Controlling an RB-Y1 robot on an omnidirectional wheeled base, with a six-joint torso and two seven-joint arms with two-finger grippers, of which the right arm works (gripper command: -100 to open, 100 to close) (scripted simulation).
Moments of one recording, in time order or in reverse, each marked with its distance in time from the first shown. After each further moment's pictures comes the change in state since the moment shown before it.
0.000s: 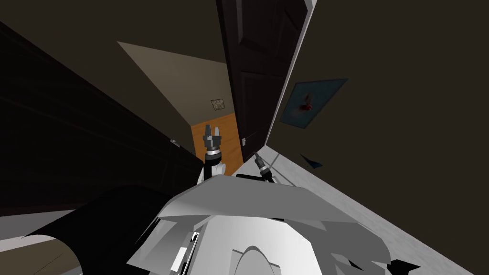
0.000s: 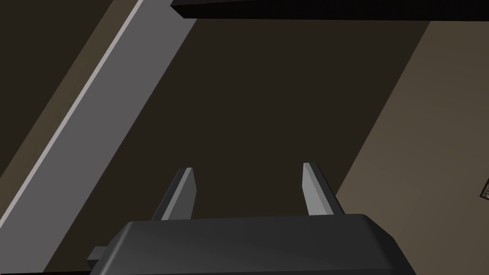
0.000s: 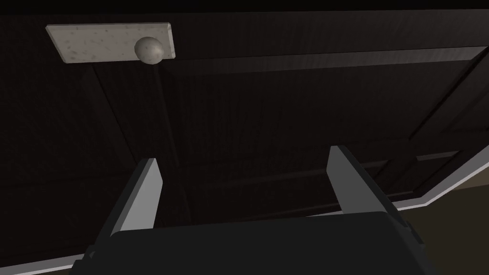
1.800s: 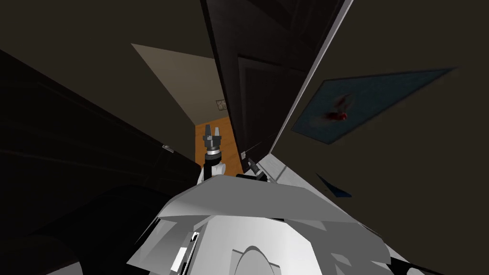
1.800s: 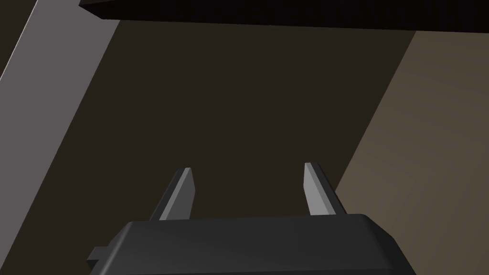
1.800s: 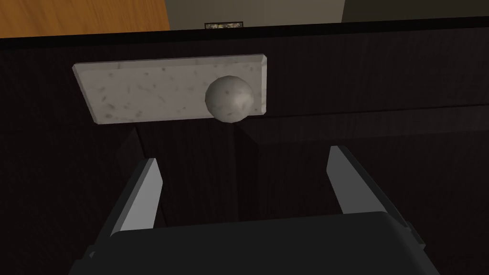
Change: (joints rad) arm -0.101 0.021 0.113 0.299 0.057 -0.070 -0.051
